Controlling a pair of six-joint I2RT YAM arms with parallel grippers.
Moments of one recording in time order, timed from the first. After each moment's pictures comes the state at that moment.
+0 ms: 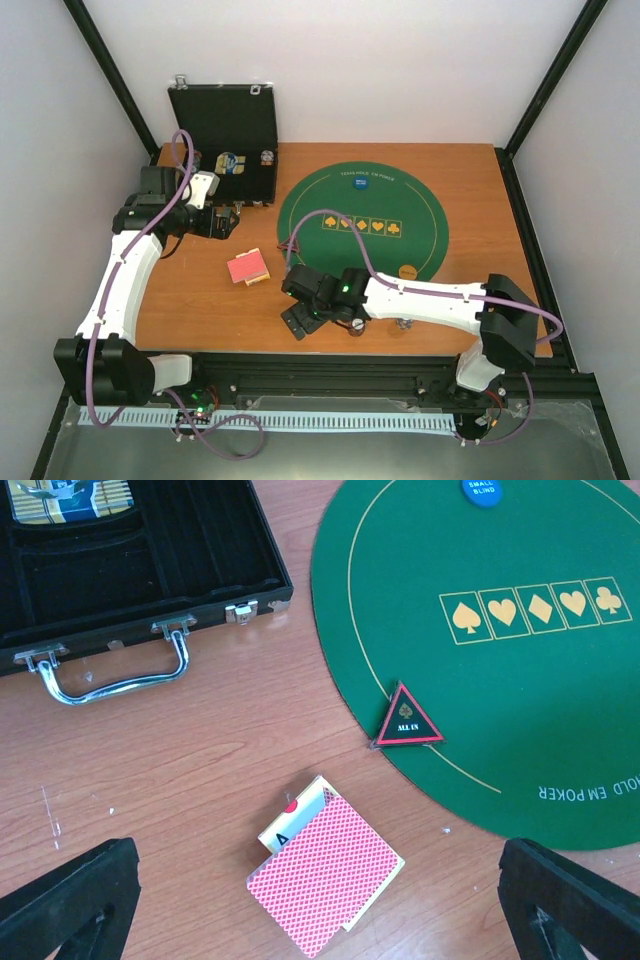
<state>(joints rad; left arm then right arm) 0.02 1.24 1.19 -0.84 0.38 0.14 1.21 1.59 1.18 -0.70 0.11 0.47</state>
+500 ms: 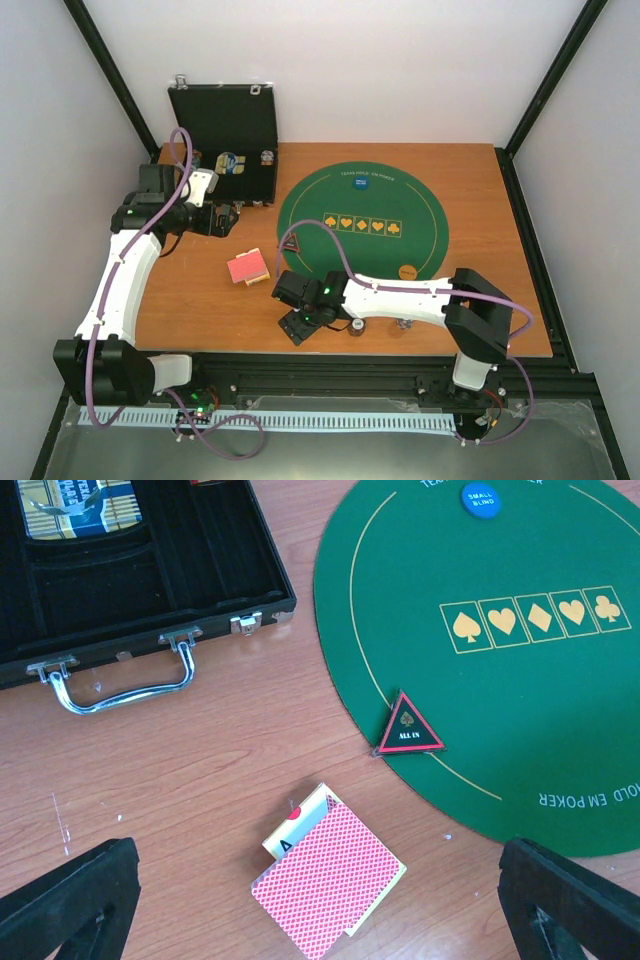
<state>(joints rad) 0.02 1.24 1.21 -0.84 0.37 0.14 1.22 1.74 1.22 -0.69 0.03 0.43</state>
